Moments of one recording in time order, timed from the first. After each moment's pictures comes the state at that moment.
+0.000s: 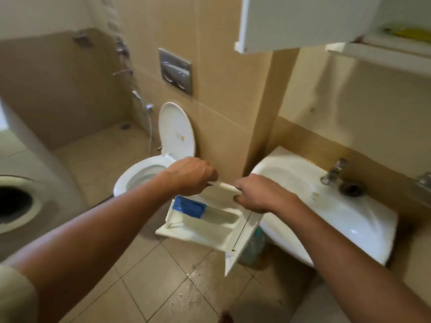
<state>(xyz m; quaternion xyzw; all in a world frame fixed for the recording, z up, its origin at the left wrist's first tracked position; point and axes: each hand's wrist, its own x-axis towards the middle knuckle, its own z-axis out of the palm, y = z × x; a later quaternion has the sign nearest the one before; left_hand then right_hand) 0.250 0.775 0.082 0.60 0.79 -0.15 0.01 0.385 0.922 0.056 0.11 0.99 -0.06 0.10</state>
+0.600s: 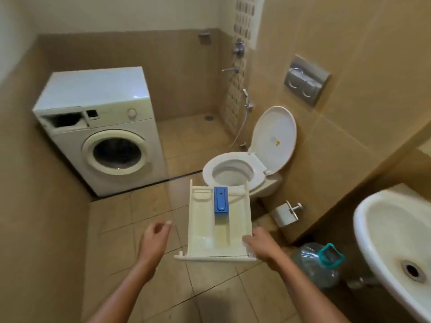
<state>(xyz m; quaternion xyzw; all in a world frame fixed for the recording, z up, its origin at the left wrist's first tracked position) 0.288 0.374 -0.084 -0.18 0.79 0.57 0.11 0.319 0.654 -0.091 0.23 0.83 -0.46 0.23</state>
